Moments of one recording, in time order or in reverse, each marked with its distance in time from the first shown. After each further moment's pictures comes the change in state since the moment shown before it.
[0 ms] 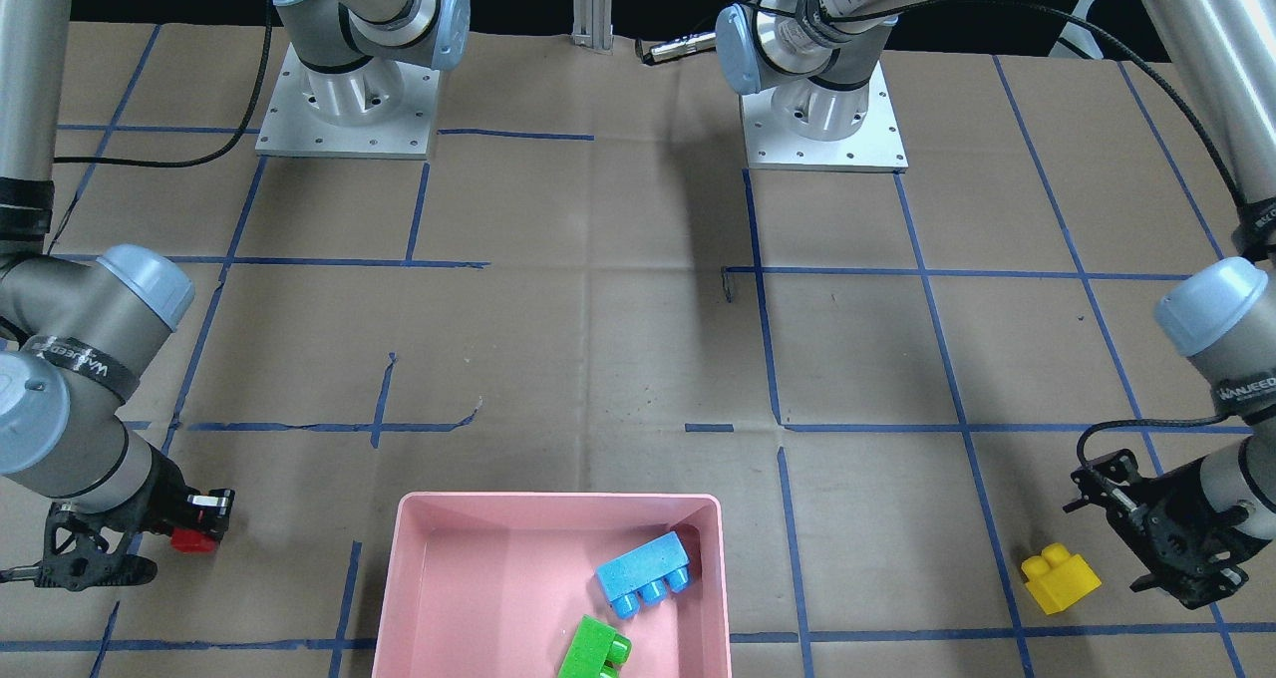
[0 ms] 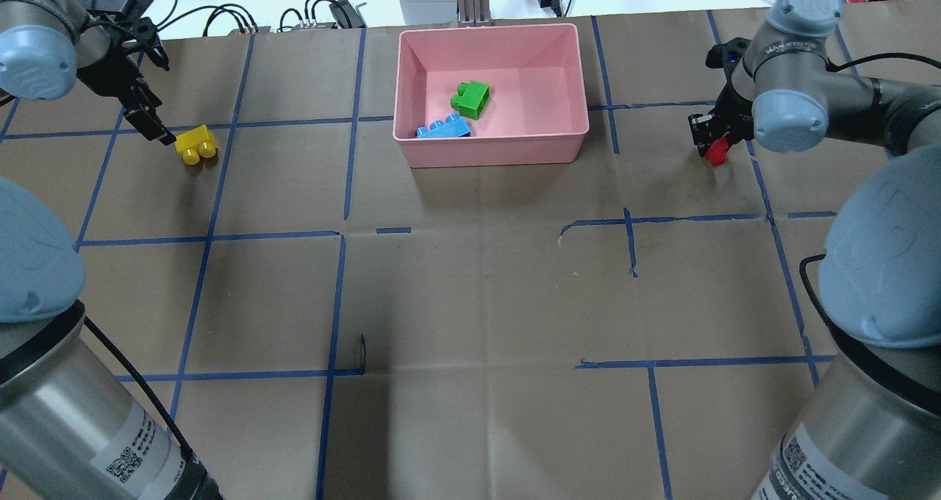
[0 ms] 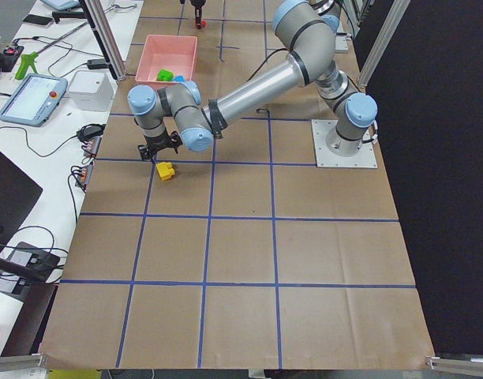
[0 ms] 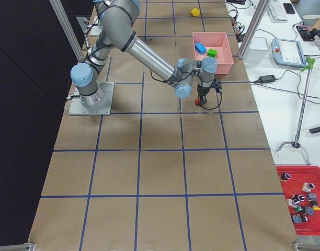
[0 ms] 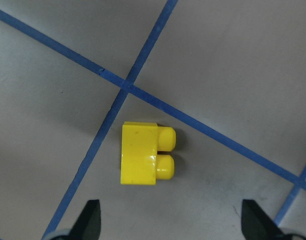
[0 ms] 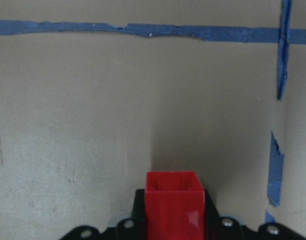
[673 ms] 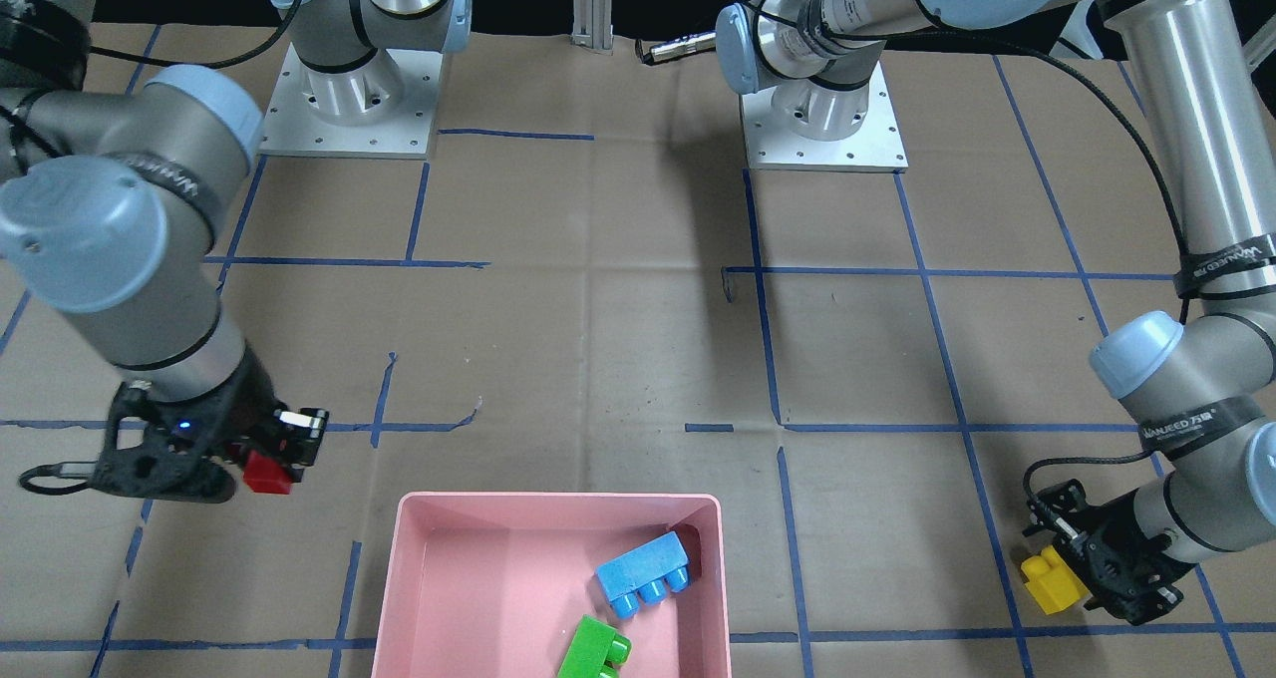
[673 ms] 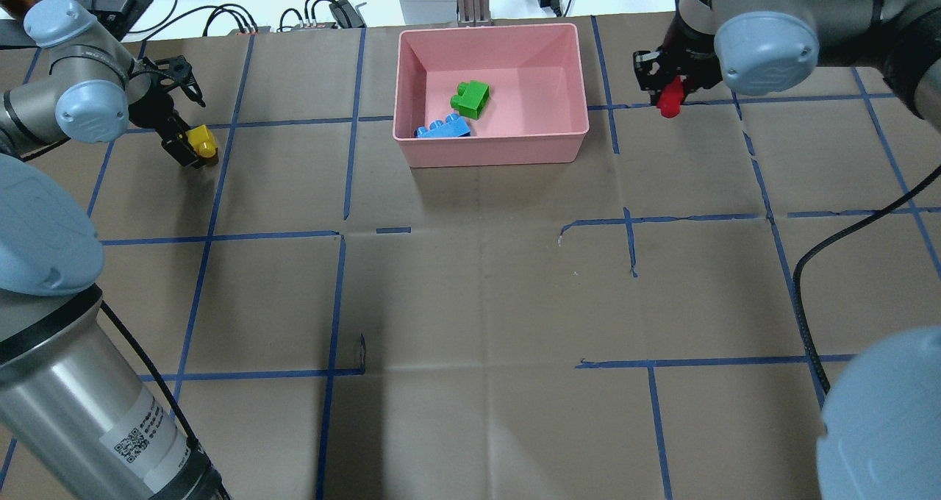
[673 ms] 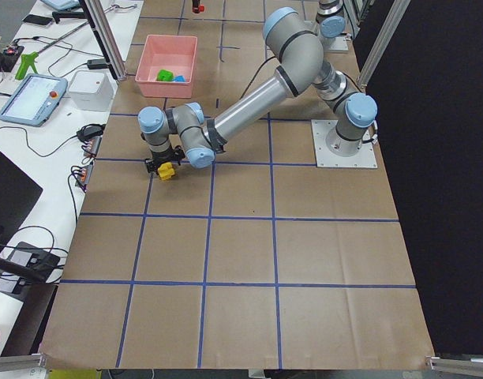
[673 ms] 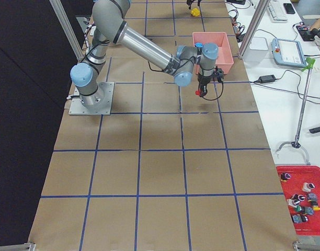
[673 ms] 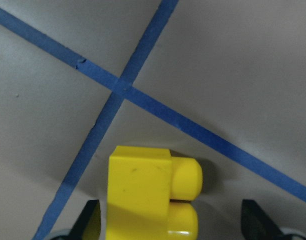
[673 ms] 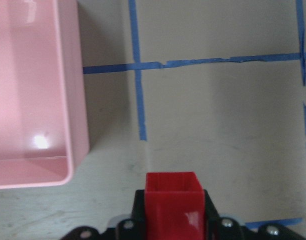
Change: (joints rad) left arm -0.009 -0.078 -0.053 0.155 -0.002 -0.007; right arm 0.263 -0.212 -0.094 0.232 -0.012 0.365
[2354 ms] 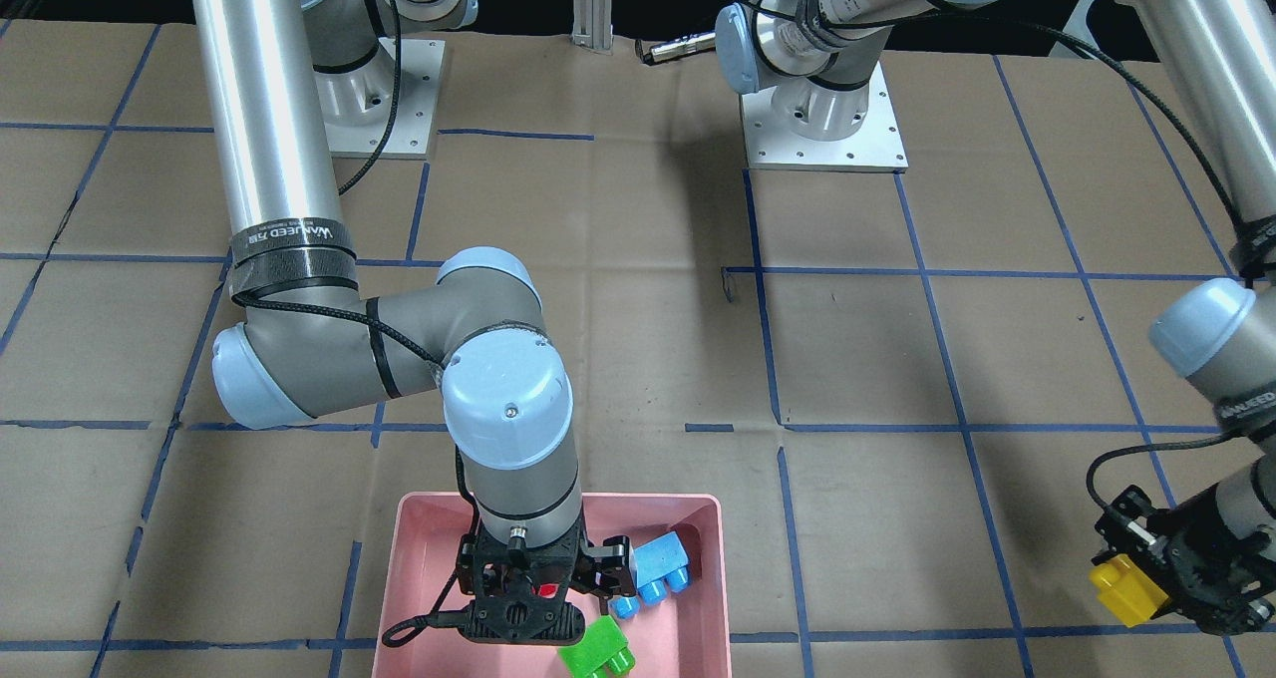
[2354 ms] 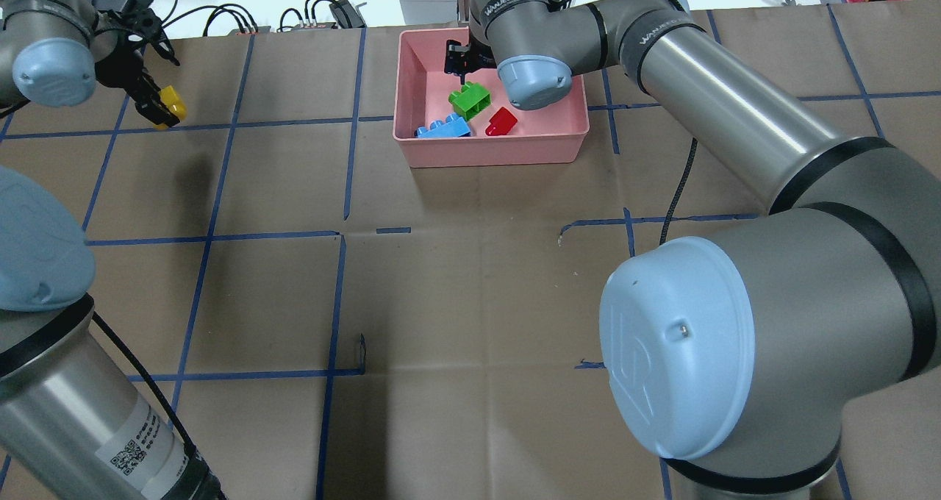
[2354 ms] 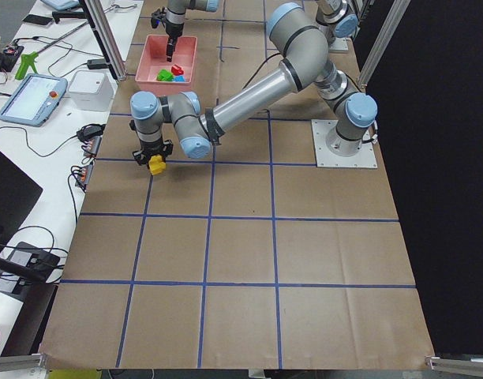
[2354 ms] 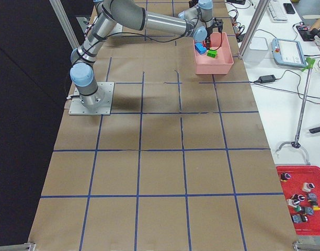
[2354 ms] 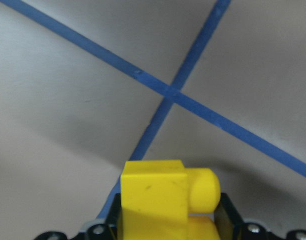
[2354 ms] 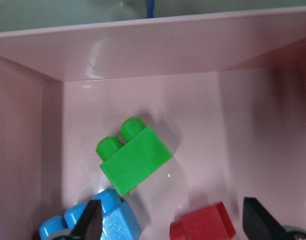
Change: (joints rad) left arm 0.000 0.071 0.147 -0.148 0.006 -0.091; right arm 0.257 0.389 -0.369 -0.189 0.010 0.226
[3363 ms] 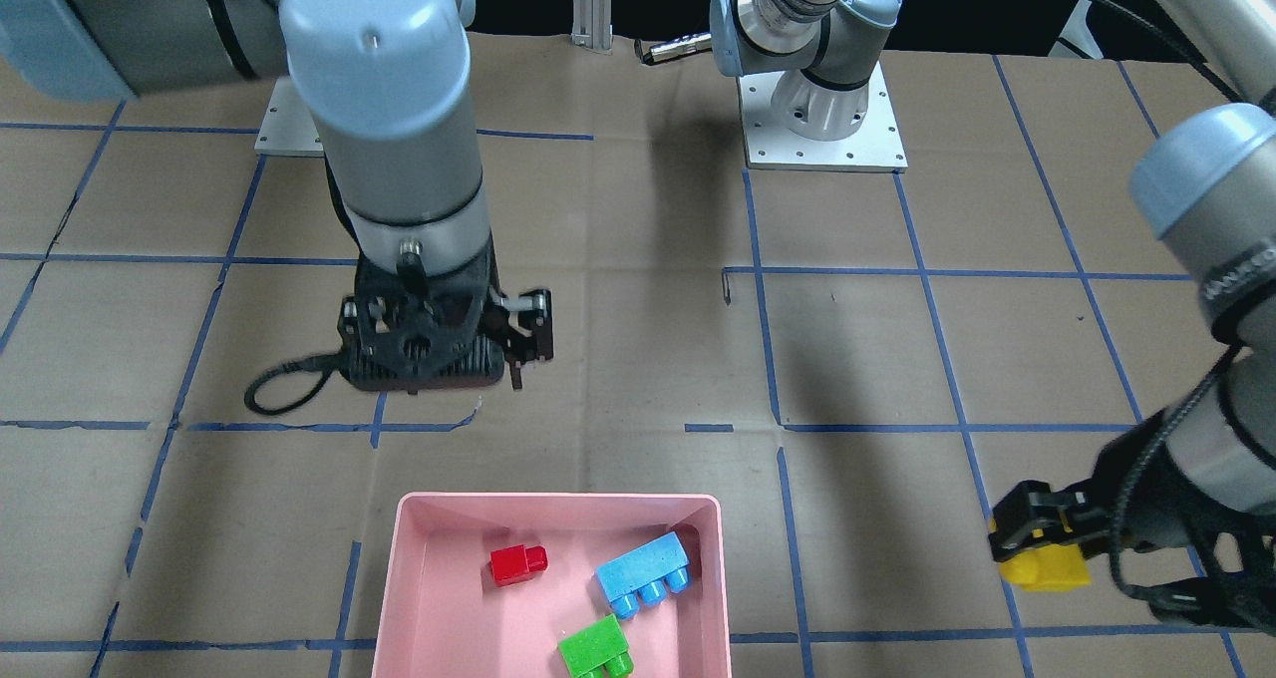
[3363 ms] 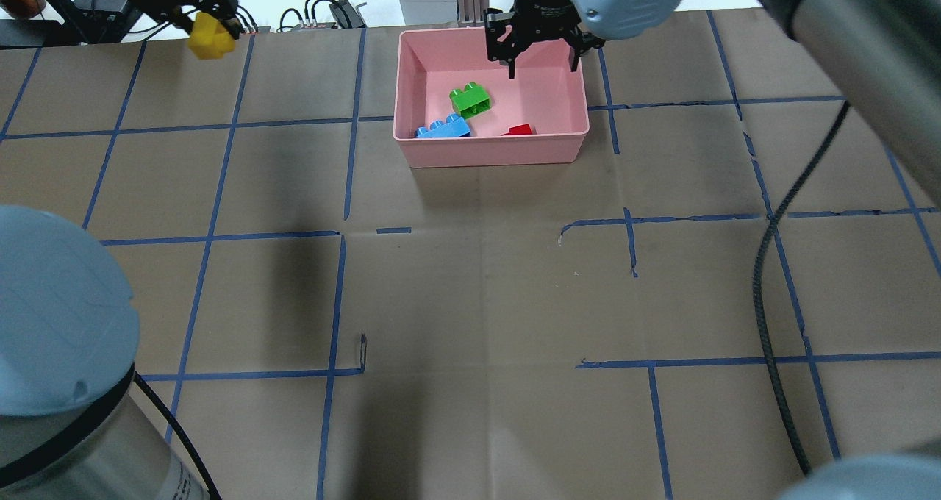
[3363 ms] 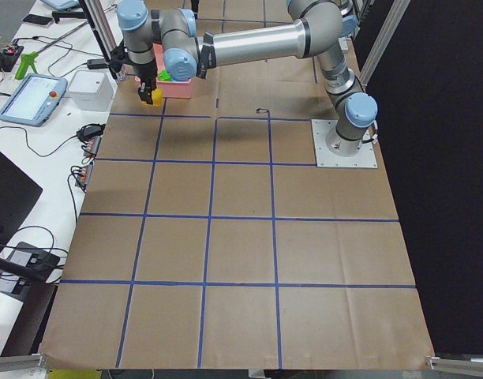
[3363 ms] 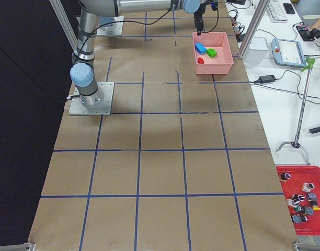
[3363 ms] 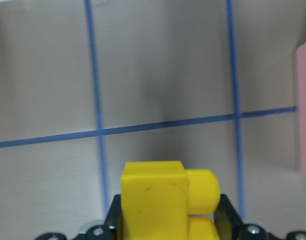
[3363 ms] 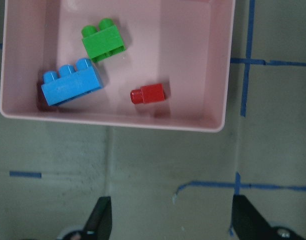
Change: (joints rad) left arm -0.274 0.101 0.186 -0.307 -0.087 -1.272; right arm -0.031 -0.469 0.155 0.523 -0.026 -0.142
